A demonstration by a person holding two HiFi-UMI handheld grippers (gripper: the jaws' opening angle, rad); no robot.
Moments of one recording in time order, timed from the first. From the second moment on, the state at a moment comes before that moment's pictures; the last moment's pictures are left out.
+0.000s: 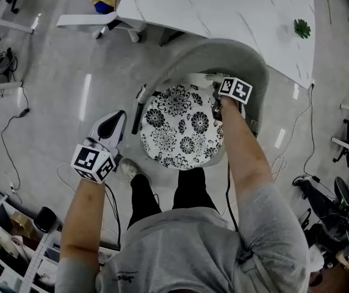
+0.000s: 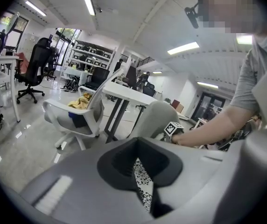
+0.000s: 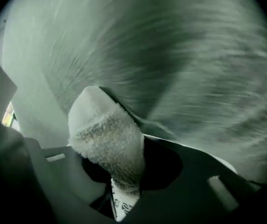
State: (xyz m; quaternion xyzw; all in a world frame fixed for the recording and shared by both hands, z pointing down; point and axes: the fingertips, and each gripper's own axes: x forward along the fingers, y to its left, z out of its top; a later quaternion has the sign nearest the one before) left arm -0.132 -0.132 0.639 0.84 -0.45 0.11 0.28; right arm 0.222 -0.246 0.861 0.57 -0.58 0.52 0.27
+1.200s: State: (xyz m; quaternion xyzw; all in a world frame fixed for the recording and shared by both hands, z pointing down) left arm -0.160 -0.072 0.600 0.83 -0.48 0.10 0.26; right arm -0.040 -0.180 0.734 0.16 -0.89 0.20 0.38
